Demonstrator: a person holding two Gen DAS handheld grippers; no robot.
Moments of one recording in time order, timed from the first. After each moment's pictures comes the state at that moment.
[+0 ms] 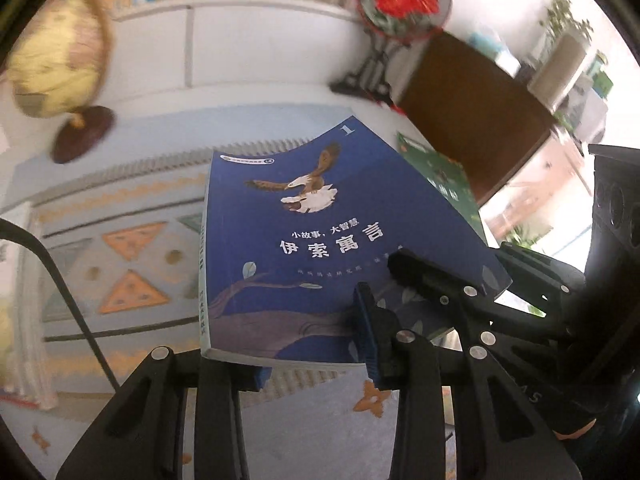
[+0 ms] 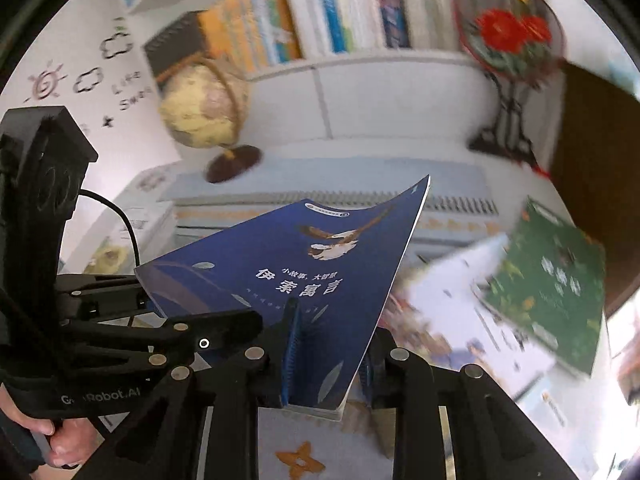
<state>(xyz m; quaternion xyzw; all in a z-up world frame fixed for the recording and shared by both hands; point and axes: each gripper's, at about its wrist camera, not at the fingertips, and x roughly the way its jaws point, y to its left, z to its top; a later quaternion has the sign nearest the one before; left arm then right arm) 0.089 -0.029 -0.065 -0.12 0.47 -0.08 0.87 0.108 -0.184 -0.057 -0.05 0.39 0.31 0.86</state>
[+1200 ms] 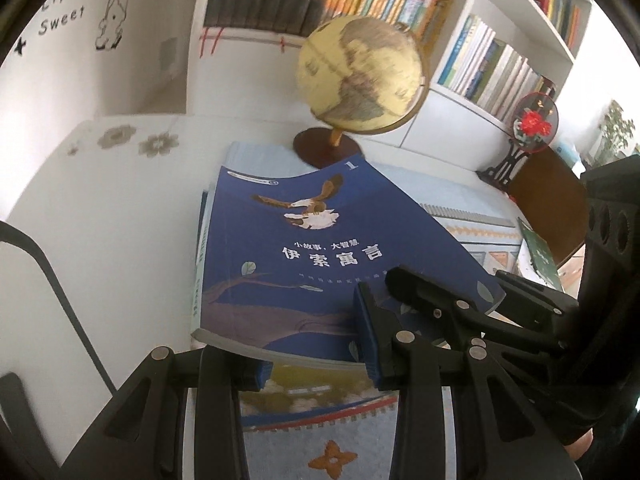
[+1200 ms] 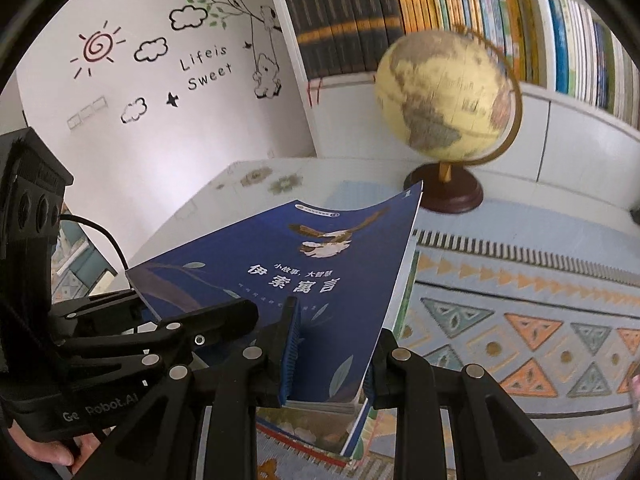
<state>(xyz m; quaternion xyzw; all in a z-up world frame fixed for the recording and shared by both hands) -0.031 0.303 -0.078 -0.18 0.40 0.03 0.90 0.023 0.183 -0.072 -0.06 0.38 0.39 0.84</state>
